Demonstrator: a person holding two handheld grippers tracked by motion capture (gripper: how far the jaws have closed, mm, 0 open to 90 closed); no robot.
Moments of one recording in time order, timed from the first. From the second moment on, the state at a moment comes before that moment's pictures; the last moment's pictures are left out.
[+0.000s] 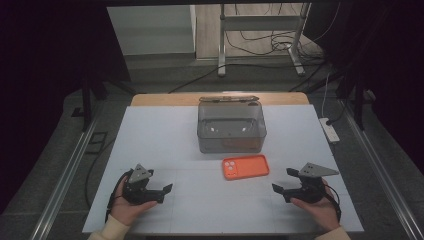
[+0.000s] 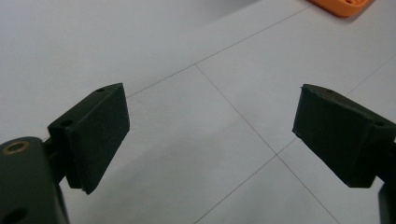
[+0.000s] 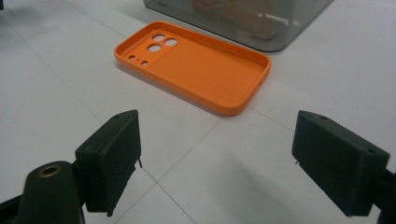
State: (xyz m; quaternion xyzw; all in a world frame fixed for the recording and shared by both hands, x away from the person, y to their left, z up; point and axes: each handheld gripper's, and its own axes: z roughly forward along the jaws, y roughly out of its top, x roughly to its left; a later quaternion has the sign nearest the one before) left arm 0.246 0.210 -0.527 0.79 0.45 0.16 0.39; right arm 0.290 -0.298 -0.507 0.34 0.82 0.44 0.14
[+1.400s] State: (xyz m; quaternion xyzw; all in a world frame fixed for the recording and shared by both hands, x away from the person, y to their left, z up) left arm 0.252 0.205 -0.523 0.79 0.43 0.16 0.39; right arm 0.292 -0.295 -0.502 0.34 0.82 0.44 0.15
